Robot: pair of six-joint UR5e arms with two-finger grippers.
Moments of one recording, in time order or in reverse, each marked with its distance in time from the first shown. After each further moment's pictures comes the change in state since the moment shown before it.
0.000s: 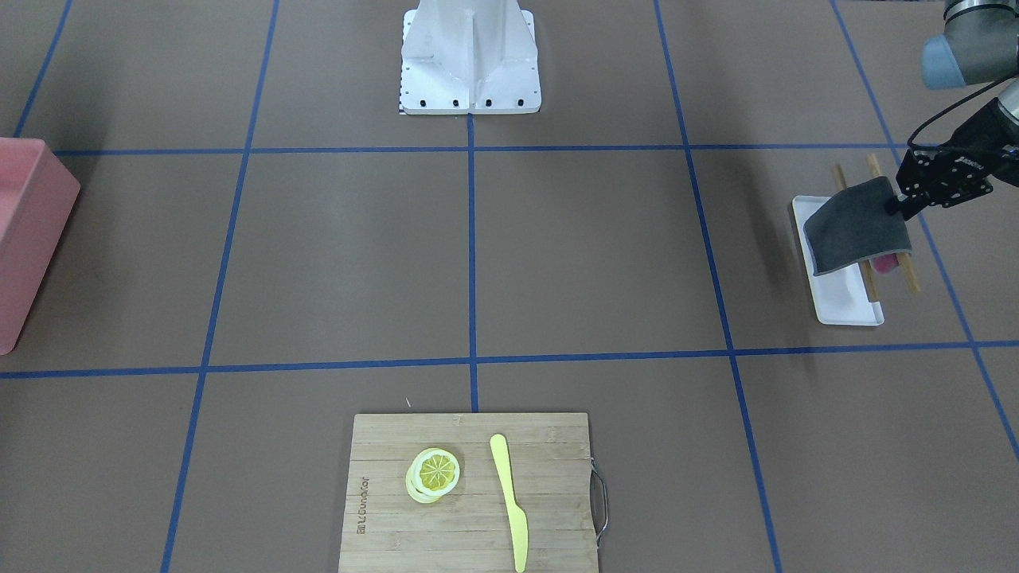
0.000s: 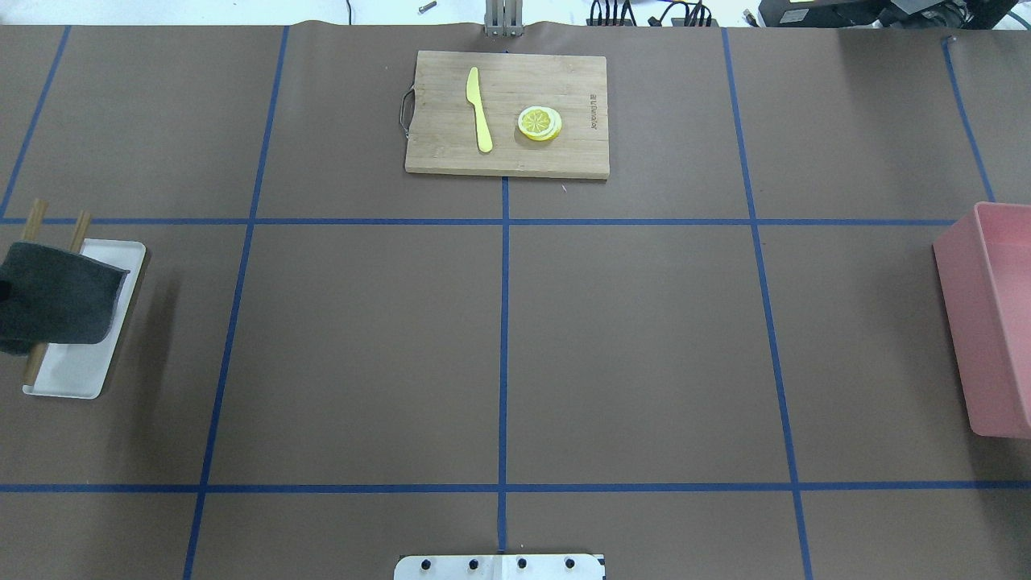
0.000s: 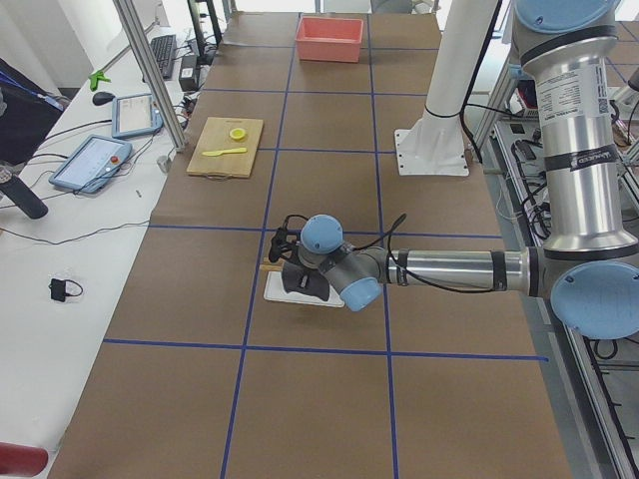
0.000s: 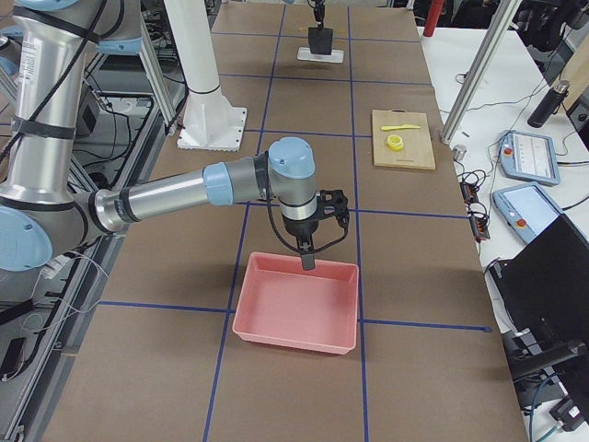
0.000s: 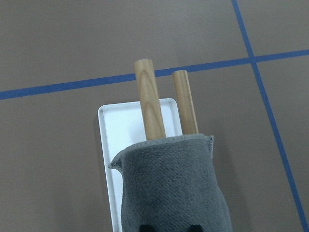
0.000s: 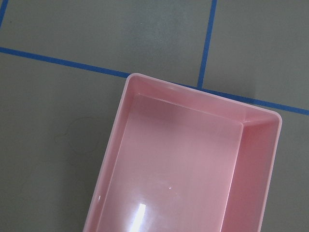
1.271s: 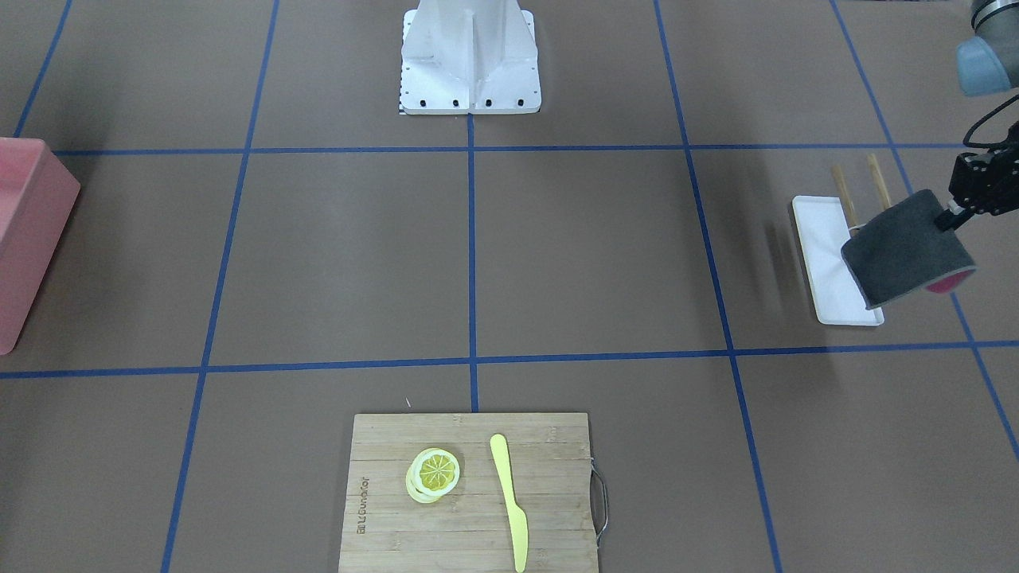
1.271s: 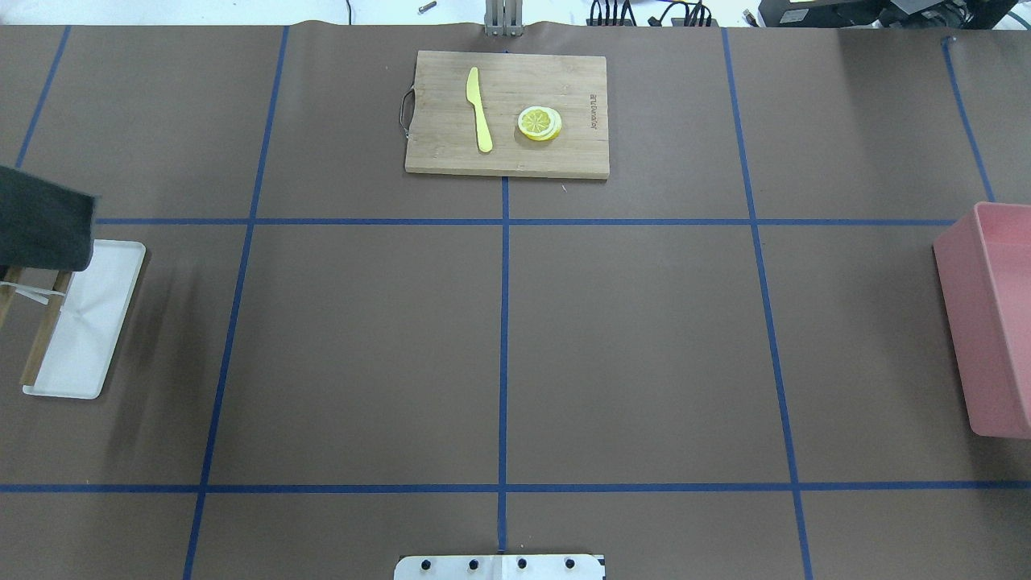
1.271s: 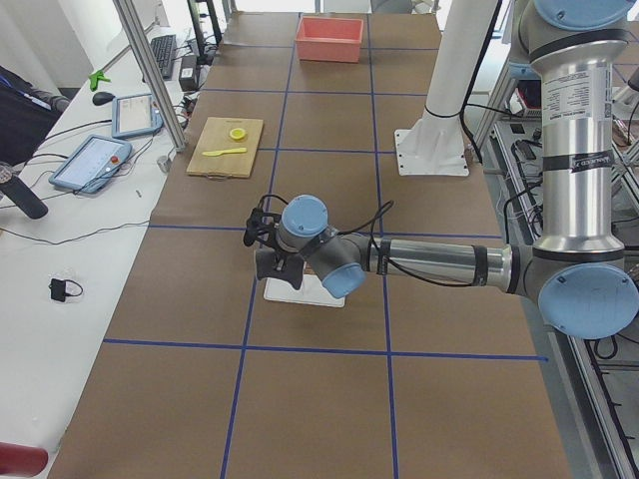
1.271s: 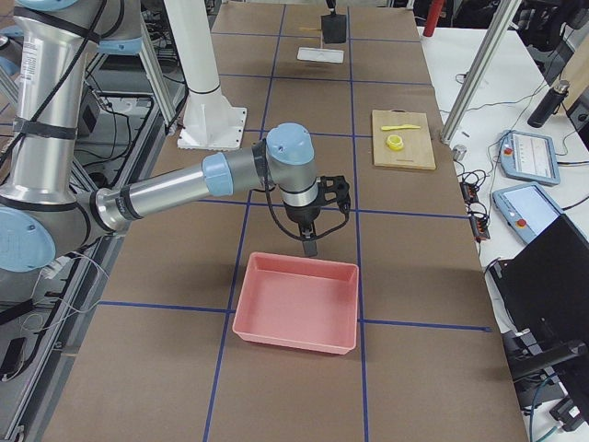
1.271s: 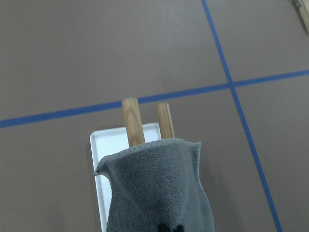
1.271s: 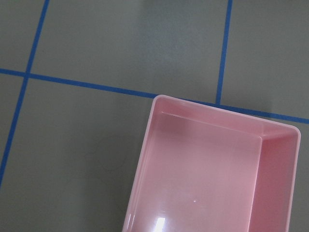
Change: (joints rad) left arm -0.152 -0.126 -0.017 0.070 -0.035 -0.084; right arm -0.001 0.021 0.067 0.001 0.047 0.101
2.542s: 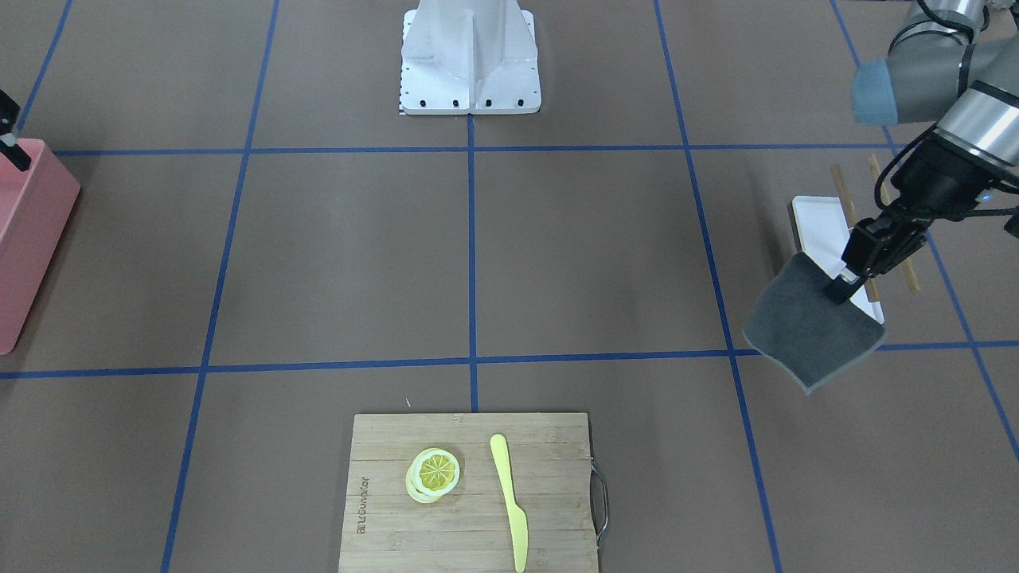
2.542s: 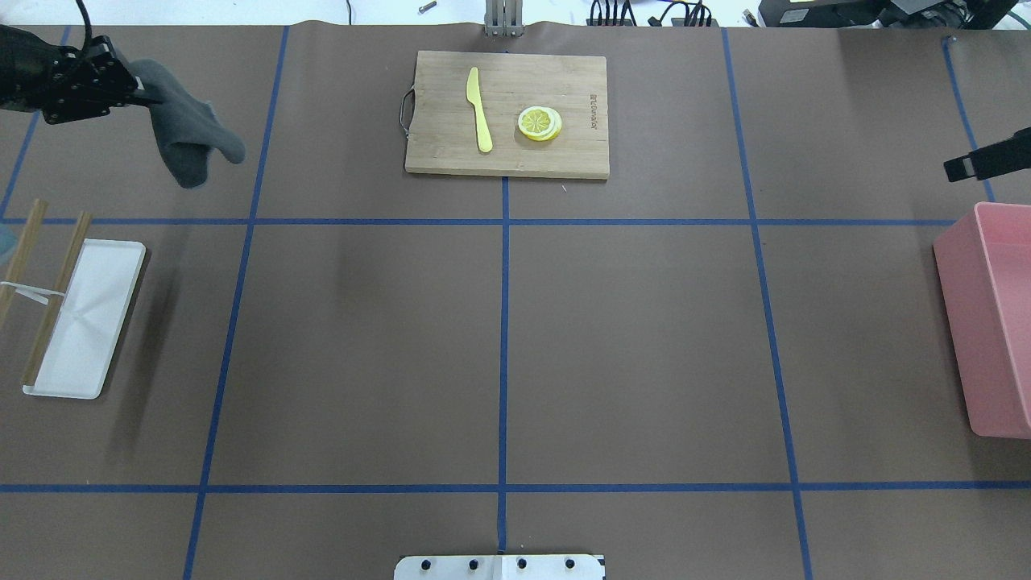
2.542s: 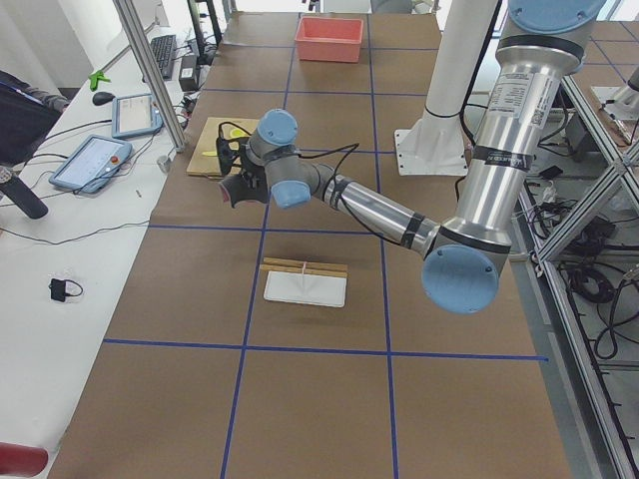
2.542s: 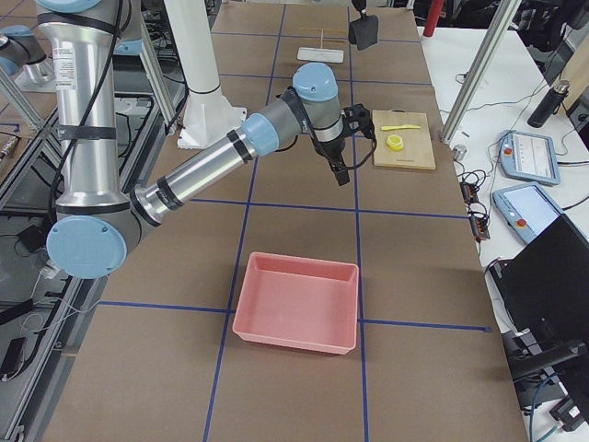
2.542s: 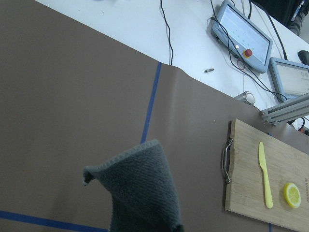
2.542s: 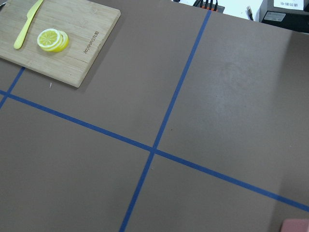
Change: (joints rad) left arm 0.240 -0.338 -0.044 0.058 0.302 -0.775; right arm -0.330 0.223 0.025 0.279 -0.109 0.363
